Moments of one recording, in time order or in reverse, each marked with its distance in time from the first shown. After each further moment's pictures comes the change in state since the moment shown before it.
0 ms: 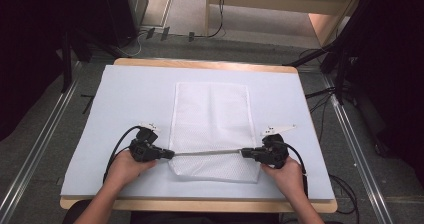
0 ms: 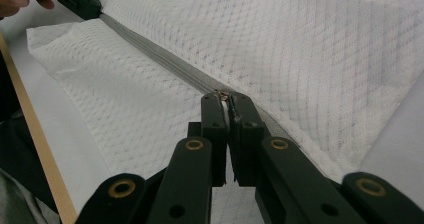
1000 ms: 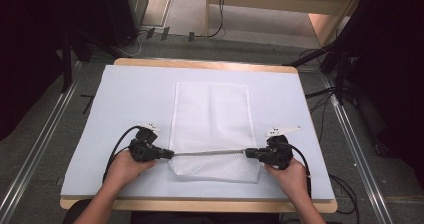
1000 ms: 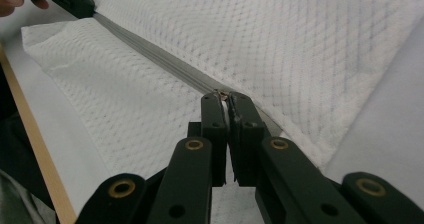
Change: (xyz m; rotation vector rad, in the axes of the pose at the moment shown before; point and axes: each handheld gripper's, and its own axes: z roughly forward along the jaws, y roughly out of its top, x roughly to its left) left arm 0.001 -0.001 -0.001 -0.002 0.002 0.000; right arm -0.006 -0.006 -0.009 -0.016 -0.010 0.015
